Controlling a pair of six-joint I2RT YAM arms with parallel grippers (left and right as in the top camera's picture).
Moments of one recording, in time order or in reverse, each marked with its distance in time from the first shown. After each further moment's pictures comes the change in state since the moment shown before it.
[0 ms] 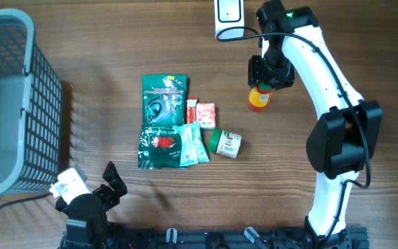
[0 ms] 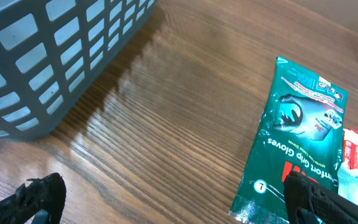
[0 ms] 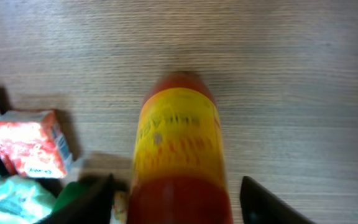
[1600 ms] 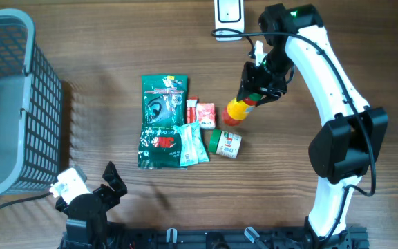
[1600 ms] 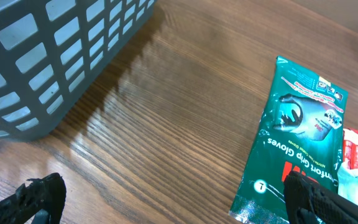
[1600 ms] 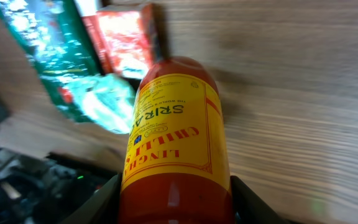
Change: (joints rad) left arm 0.000 0.000 0.000 0.000 0.000 0.000; right arm 0.006 -0.044 0.010 -0.191 -0.402 -0.003
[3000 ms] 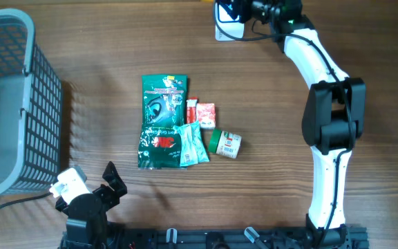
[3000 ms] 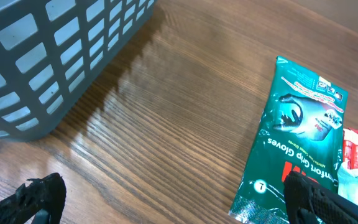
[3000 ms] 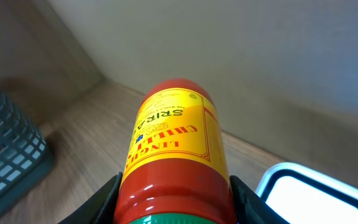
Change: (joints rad) left arm 0.000 0.000 0.000 0.000 0.000 0.000; right arm -0.126 0.304 0.000 1.711 -0.383 -0.127
